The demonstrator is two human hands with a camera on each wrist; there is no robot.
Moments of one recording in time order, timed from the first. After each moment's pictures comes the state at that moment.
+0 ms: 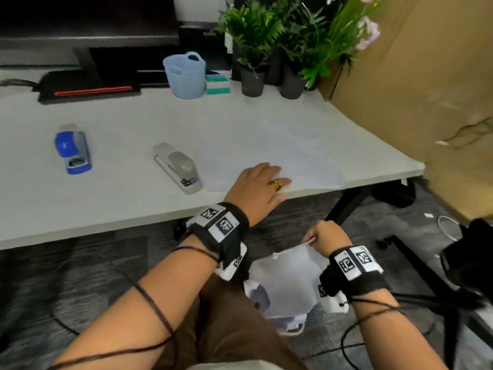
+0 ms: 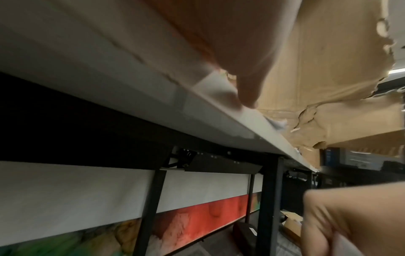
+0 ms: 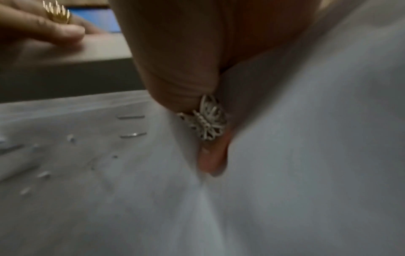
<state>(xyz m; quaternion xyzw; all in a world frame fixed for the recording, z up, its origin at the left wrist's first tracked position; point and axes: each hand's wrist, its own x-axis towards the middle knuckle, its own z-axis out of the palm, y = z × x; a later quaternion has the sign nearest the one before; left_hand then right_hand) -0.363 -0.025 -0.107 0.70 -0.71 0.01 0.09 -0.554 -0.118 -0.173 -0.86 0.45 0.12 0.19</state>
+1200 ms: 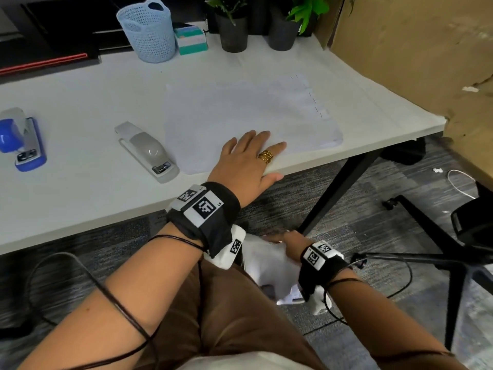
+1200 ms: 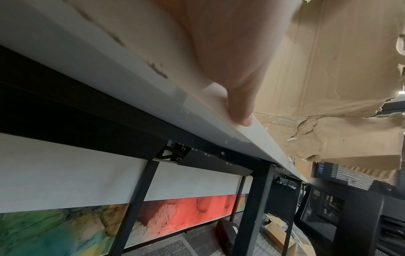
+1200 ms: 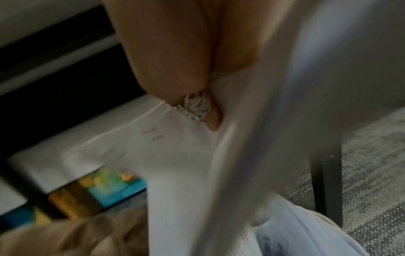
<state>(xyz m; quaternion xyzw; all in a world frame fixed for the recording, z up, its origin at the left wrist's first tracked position) -0.359 -0.044 -0.114 0.72 -0.70 0.00 0.03 -0.533 -0.098 -0.298 -0.86 0.35 0.21 0.30</state>
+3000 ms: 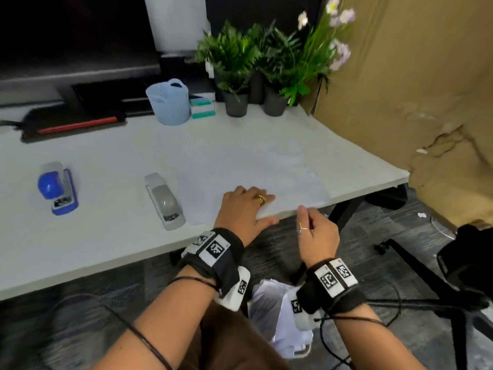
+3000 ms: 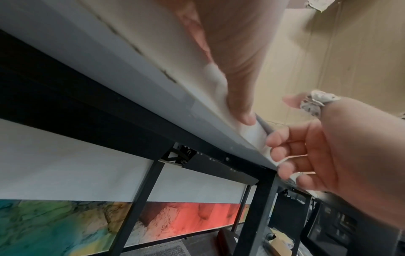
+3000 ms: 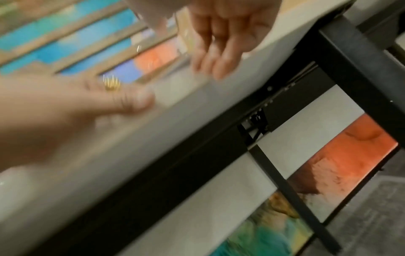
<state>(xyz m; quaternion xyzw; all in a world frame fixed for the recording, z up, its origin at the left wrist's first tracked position) -0.359 -0.030 -0.102 0.73 -0.67 -0.03 0.12 -0.518 -0.085 -0.145 -0.73 0.52 -0.40 0.22</state>
